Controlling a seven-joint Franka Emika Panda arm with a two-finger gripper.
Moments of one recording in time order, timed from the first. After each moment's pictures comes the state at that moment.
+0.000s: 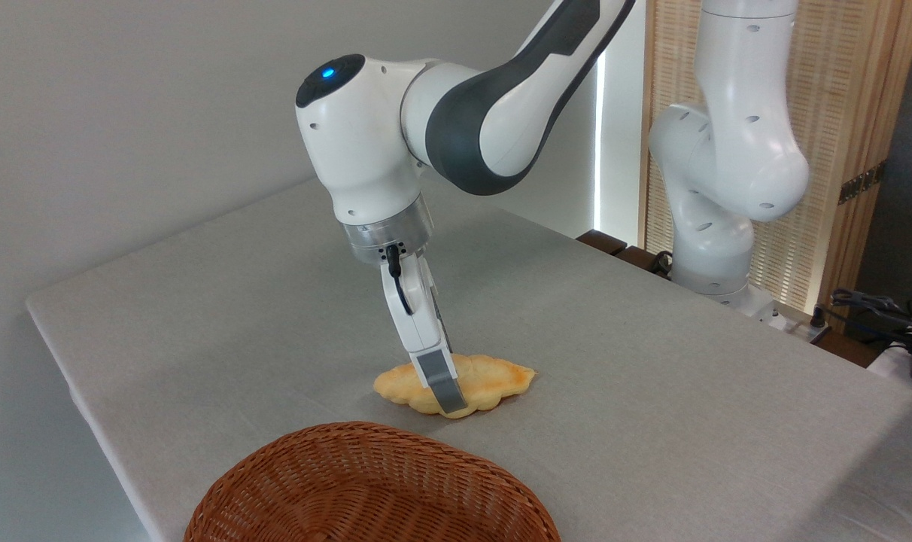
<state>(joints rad) -0.32 -0.07 0.22 -2.17 0.06 1.96 1.18</state>
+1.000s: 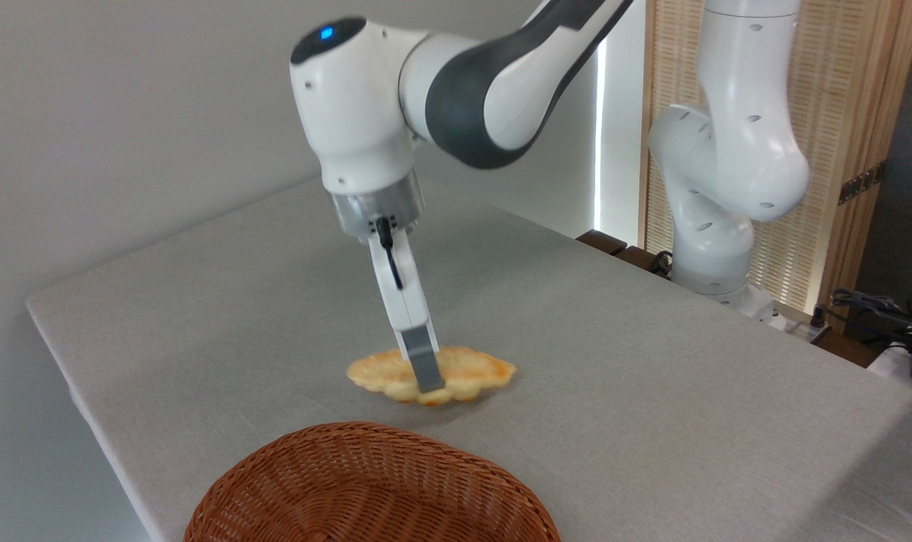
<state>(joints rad) -0.32 -0.10 0.23 -2.11 0.04 1.97 1.15</state>
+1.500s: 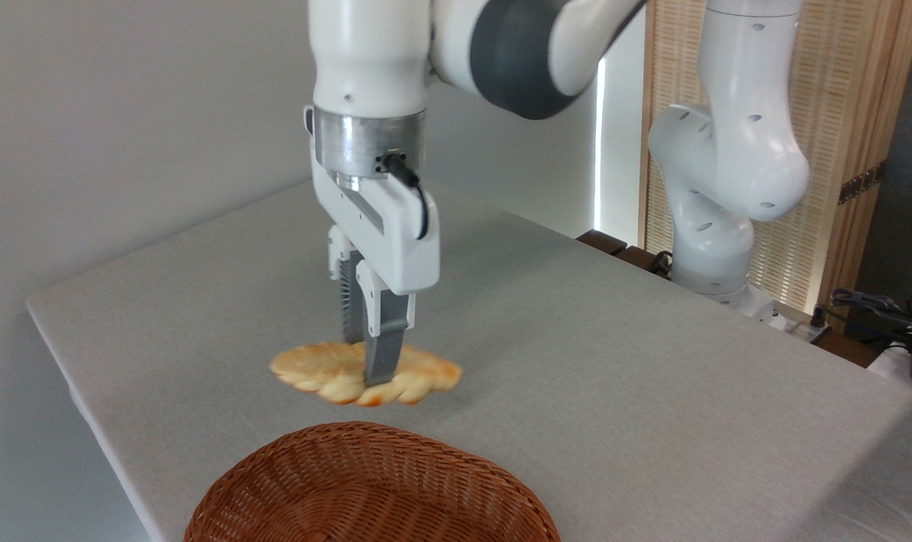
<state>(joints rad) -0.32 -0.10 0.36 -1.96 -0.05 2.09 1.03</state>
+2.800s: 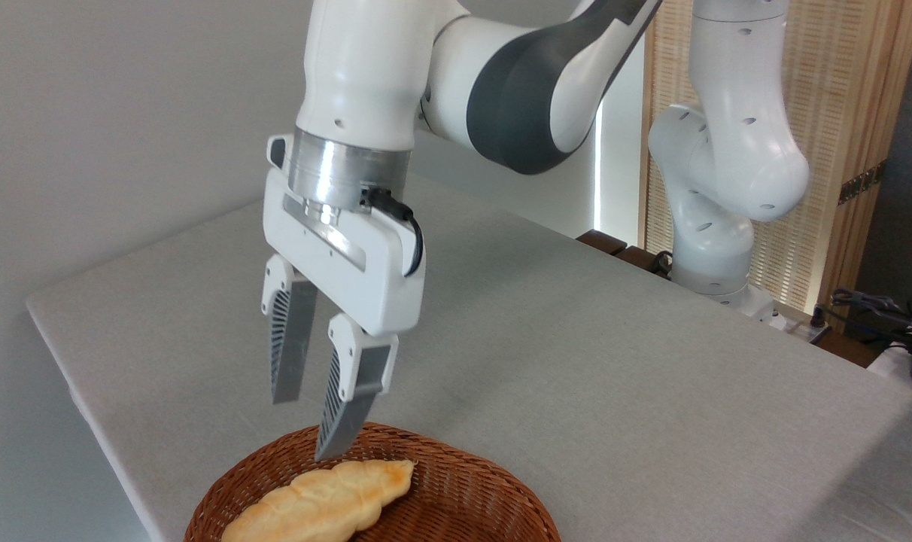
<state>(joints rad) -0.32 -0.01 0.40 -1.93 -0.08 2.35 0.94</state>
